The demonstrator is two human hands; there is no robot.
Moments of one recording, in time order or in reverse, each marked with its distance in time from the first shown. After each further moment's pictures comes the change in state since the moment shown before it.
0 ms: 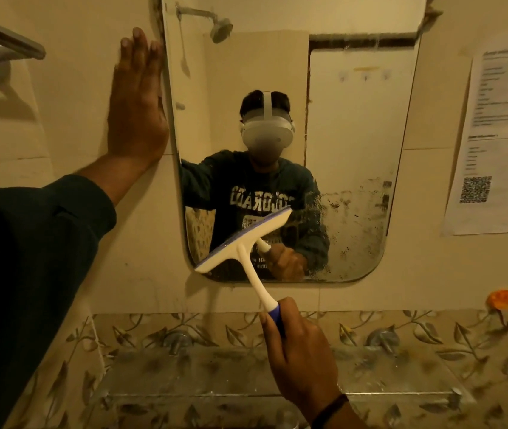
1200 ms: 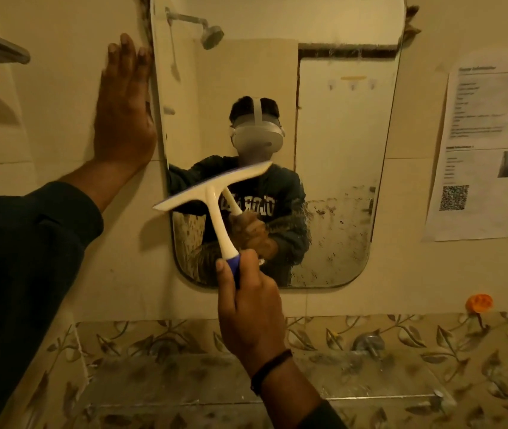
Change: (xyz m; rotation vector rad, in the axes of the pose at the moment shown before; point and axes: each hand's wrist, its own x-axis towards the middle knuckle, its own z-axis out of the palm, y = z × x) left_hand 0.001 0.000 0.000 -0.018 0.011 -0.001; right_hand 0.064 -0.065 0.007 0.225 0.193 0.002
